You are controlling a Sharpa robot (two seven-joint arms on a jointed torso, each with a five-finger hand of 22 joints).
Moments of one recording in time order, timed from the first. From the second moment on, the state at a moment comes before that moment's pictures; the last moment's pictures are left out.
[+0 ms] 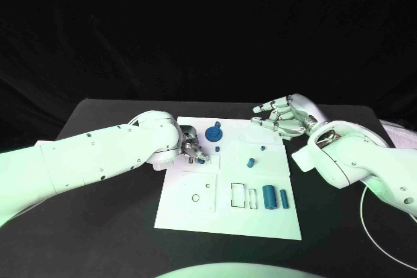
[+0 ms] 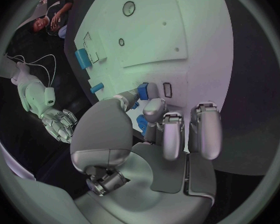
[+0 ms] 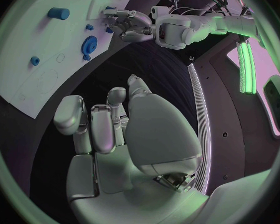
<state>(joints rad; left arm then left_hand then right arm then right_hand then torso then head) 1.25 -0.61 -0.04 1.42 -1.13 0.14 -0.65 1.10 -0.16 0.51 0.18 0.14 0.98 0.02 0.65 0.57 1.33 -0.05 1.16 1.06 1.47 -0.10 1.57 1.31 0.05 1.46 0.02 1.46 1.31 1.01 -0.96 0.23 1.77 -0.96 -0.51 -0.14 1.43 -0.07 -0.04 0.27 0.35 0.98 0.14 0.07 0.07 1.24 0.06 0.85 0.95 1.47 -0.02 1.34 1.23 0.09 1.25 0.09 1.30 1.07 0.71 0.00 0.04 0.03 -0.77</state>
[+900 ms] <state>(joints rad) 1.25 -0.60 -0.04 1.40 -1.13 0.15 -0.65 1.00 -0.16 0.26 0.27 0.14 1.00 0.02 0.65 0.57 1.35 -0.05 1.17 1.07 1.47 -0.10 1.57 1.31 0.05 1.46 0.01 1.48 1.31 1.00 -0.96 0.23 1.77 -0.96 -0.50 -0.14 1.41 -0.05 -0.06 0.29 0.34 0.98 0.14 0.07 0.07 1.23 0.06 0.85 0.94 1.47 -0.02 1.33 1.22 0.09 1.25 0.10 1.29 1.06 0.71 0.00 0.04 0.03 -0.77</state>
